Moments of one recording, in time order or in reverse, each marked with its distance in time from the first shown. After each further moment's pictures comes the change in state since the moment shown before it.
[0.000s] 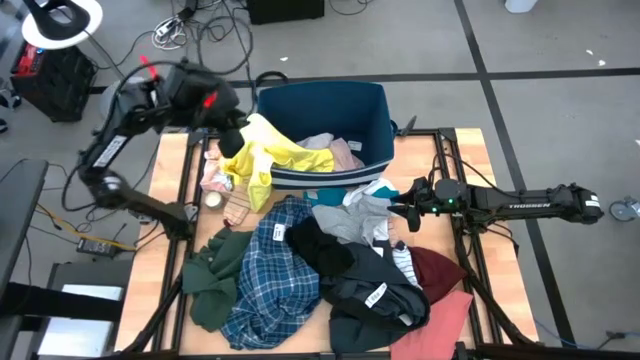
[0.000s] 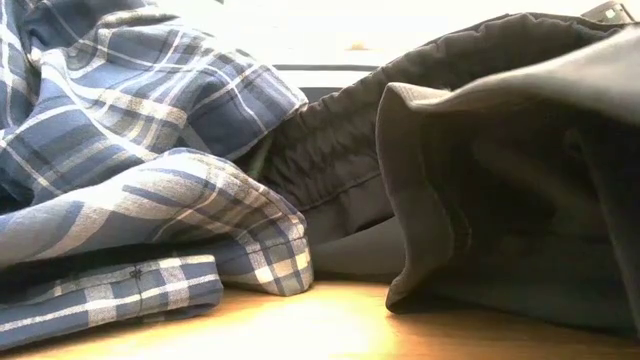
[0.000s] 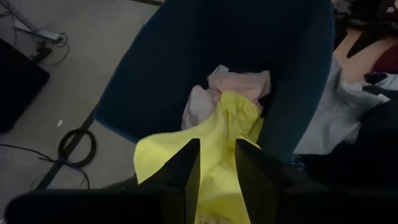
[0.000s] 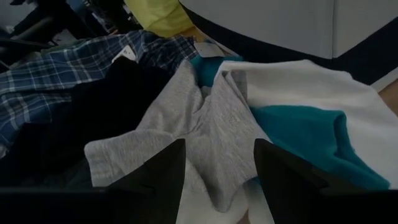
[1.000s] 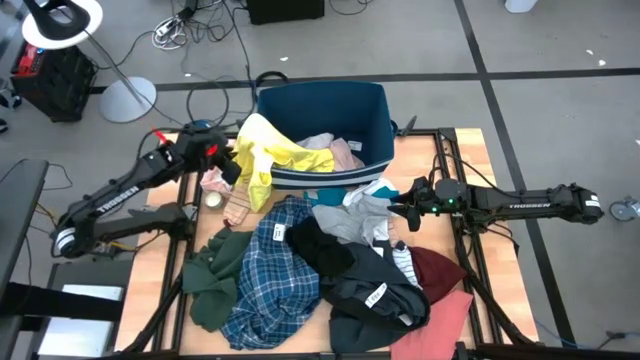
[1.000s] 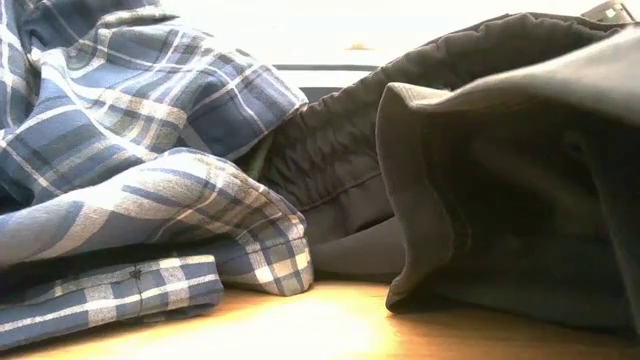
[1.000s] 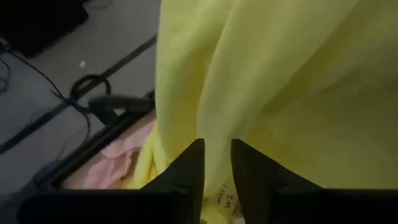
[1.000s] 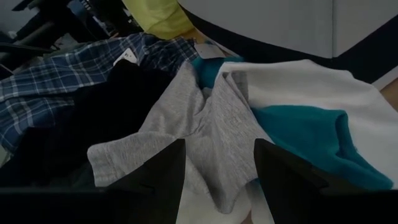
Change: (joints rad) left arm 0.258 -0.531 -1.201 0.692 0.014 -0.084; right arm 0.000 0.000 0.000 0.005 0.000 0.019
